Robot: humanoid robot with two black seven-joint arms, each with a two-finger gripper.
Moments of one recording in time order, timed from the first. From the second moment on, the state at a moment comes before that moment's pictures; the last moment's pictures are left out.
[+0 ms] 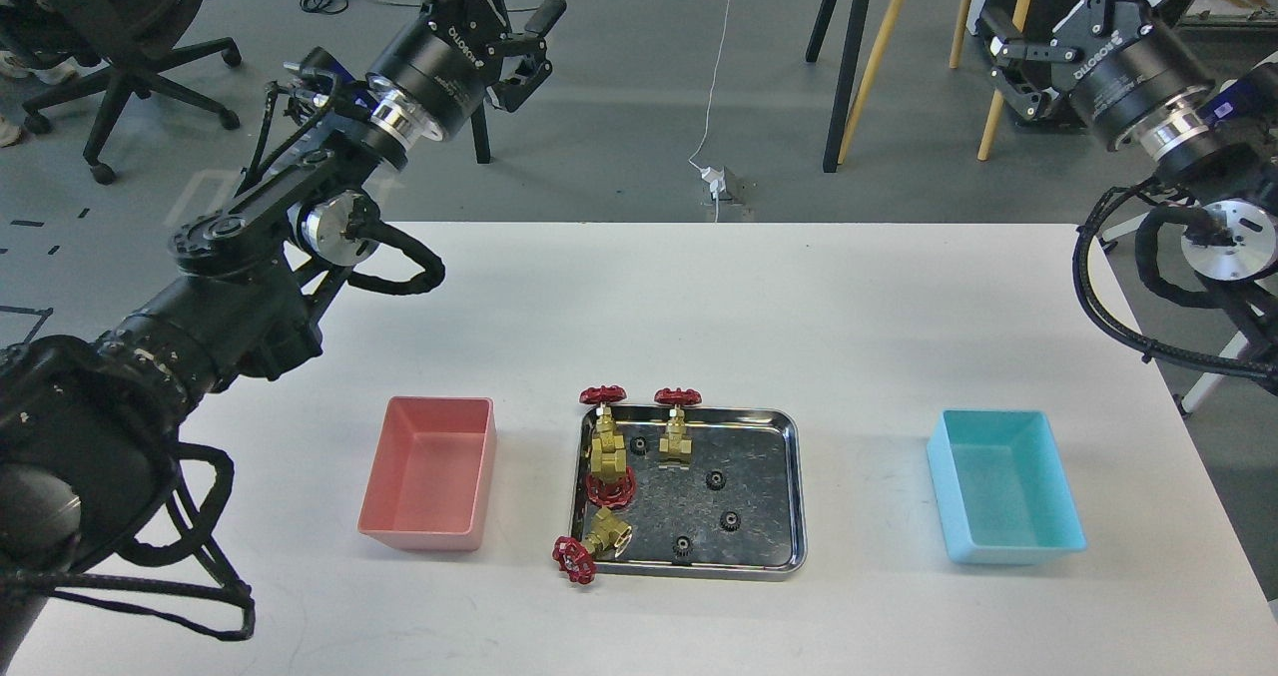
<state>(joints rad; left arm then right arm) -1.04 0.13 -0.61 -0.50 0.30 -0.49 -0.49 0.97 -0.54 0.54 0.69 -0.06 0.49 0.43</state>
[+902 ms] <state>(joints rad) -1.03 0.36 -0.31 -1.12 0.66 -0.24 -0.49 0.96 -0.59 0.58 0.69 -0.06 0.49 0.43</state>
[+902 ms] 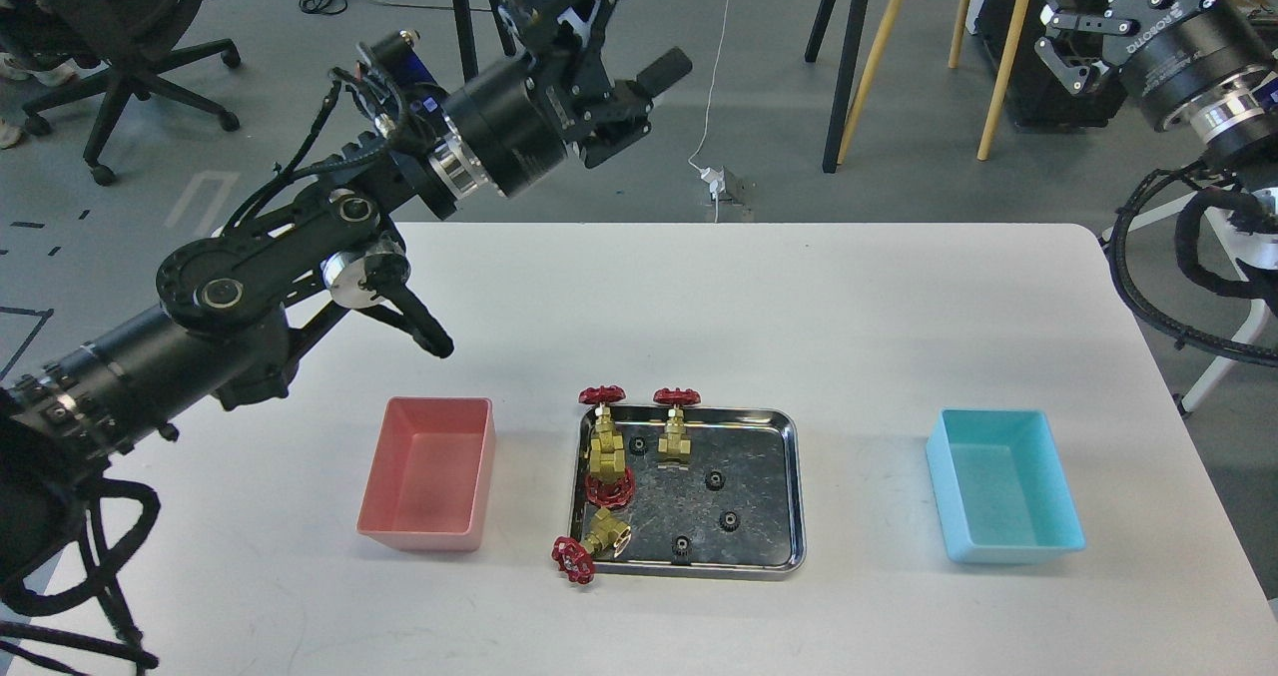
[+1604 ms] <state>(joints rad) -1.82 0.13 0.91 -1.35 0.98 -0.10 -0.49 0.93 -0.58 0.59 0.57 -0.06 0.49 0.45</state>
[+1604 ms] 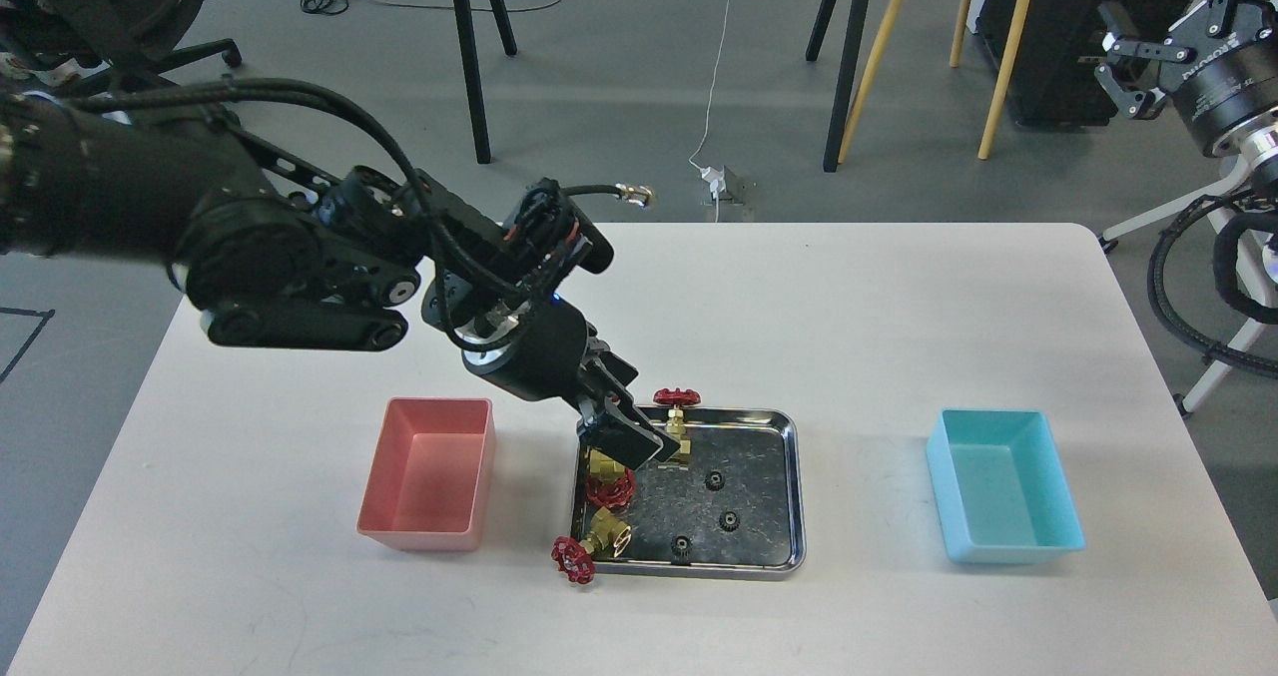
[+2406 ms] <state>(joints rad) -1.63 0.08 0.99 -1.20 0.98 0.03 -0.49 0.91 -0.60 0.62 0.51 -0.06 0.49 0.45</state>
